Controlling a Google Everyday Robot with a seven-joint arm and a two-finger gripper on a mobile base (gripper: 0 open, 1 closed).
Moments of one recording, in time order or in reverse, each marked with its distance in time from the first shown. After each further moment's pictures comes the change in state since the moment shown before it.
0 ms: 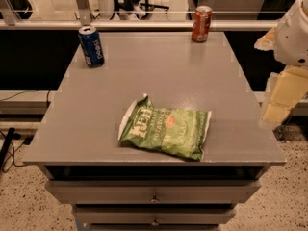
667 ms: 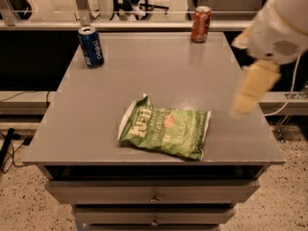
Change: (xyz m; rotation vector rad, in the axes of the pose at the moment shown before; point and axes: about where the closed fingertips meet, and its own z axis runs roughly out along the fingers) arm -0.040 -0.018 0.025 -0.027 -0.085 0.005
